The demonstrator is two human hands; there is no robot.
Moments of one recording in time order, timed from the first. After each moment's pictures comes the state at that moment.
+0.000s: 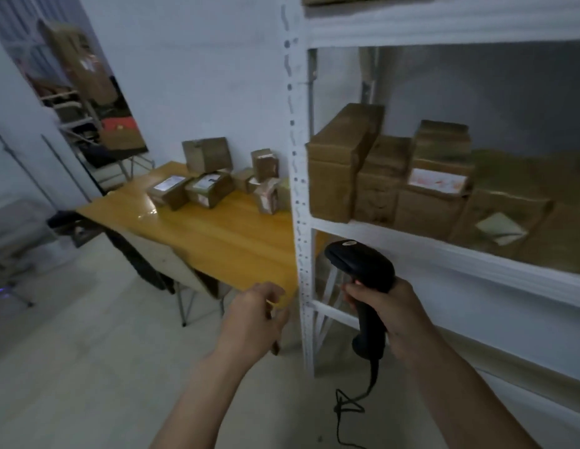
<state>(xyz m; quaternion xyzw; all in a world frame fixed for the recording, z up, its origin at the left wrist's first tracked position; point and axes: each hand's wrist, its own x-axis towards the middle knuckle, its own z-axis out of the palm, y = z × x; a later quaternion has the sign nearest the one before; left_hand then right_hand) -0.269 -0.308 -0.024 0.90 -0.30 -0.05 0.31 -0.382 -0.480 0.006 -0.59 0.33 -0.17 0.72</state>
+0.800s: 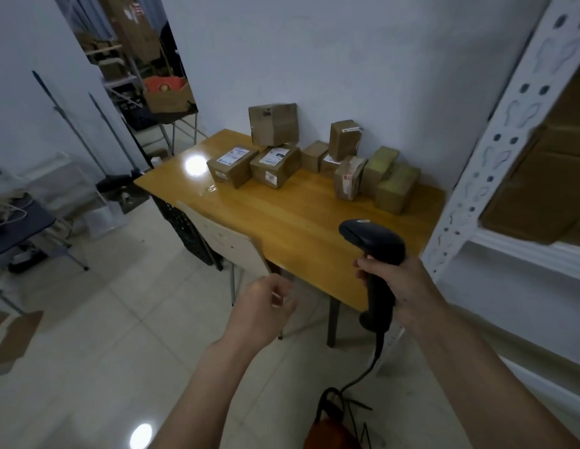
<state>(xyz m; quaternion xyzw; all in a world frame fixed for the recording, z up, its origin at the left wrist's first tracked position) -0.052 -0.161 -0.069 0.91 -0.21 -0.10 0.33 -0.131 -0.360 -0.035 -0.57 0.33 -0.11 0.75</state>
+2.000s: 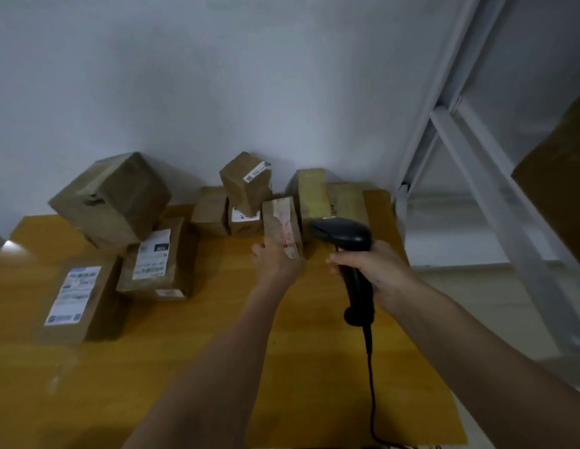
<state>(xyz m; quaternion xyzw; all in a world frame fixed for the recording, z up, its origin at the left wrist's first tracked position) 0.344 -0.517 -0.146 0.89 -0.27 -0.29 0.24 0.186 -0.547 -0.056 -0.45 0.55 -0.18 0.69</state>
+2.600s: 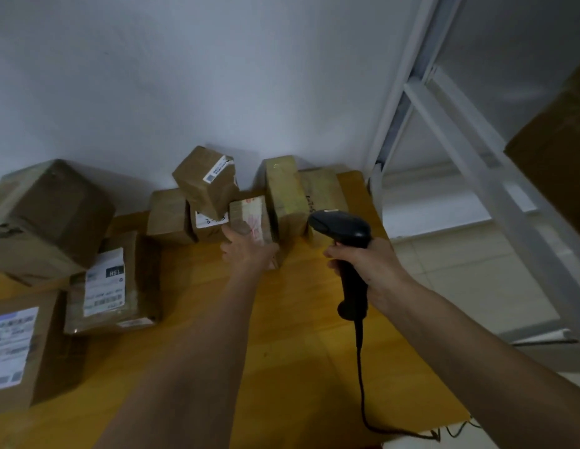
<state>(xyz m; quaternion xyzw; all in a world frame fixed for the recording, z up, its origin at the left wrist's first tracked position) 0.392 -0.570 -0.191 0.89 -0.18 -0.33 0.26 0.199 -0.571 -0.099 -0.38 0.61 -0.24 0.65</state>
